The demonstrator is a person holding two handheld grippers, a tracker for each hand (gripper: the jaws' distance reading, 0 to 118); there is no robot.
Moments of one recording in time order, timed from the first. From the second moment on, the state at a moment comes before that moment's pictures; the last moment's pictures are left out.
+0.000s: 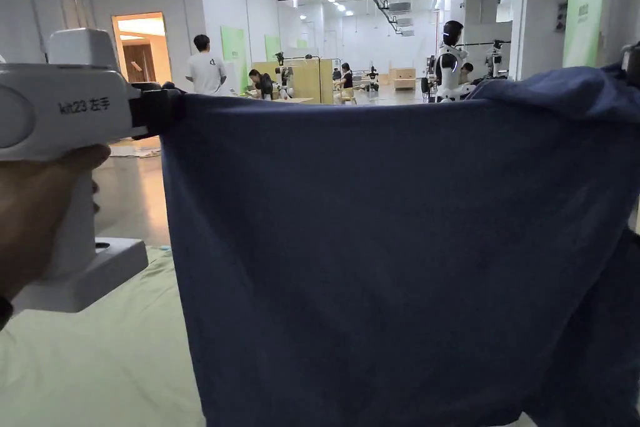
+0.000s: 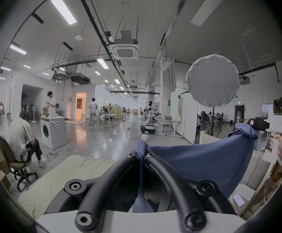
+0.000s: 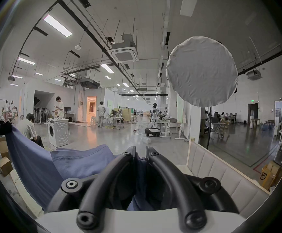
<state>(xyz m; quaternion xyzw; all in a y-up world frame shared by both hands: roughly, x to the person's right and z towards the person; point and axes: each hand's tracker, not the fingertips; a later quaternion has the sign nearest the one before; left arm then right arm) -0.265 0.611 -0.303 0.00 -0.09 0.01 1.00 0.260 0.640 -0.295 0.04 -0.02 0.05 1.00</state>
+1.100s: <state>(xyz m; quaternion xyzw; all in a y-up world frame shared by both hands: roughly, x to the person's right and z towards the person) -0.242 0.551 -0.479 -0.03 -0.03 0.03 1.00 0.251 0.570 -0.488 0.00 -0.04 0.06 1.00</state>
